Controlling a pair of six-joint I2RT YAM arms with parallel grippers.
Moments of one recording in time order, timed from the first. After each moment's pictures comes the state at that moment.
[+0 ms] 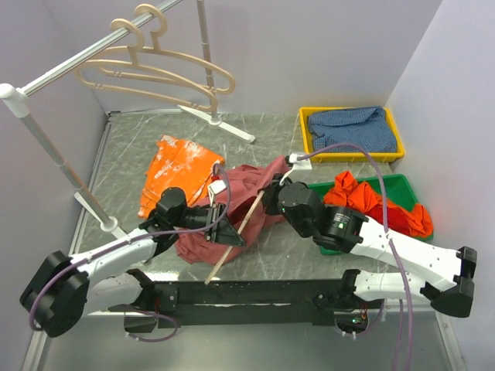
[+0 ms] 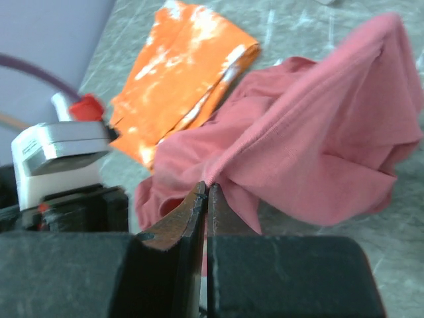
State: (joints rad) left arm -0.67 1.08 0.46 0.58 1.07 -1.08; right arm 1.12 1.05 1.05 -0.43 0.61 0.69
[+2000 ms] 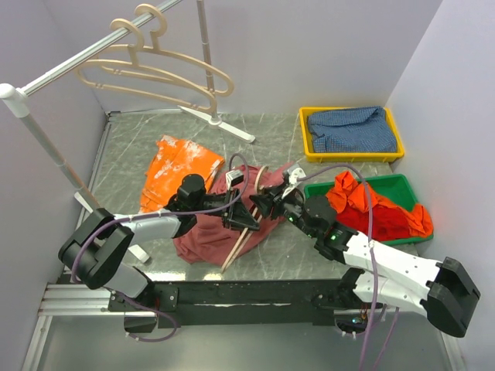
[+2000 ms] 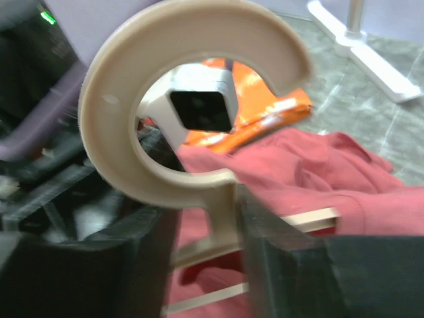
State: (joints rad) left arm -0.66 1.47 0.59 0.83 1.07 -1.48; right arm 0.86 0.96 0.50 0.45 0.06 0.26
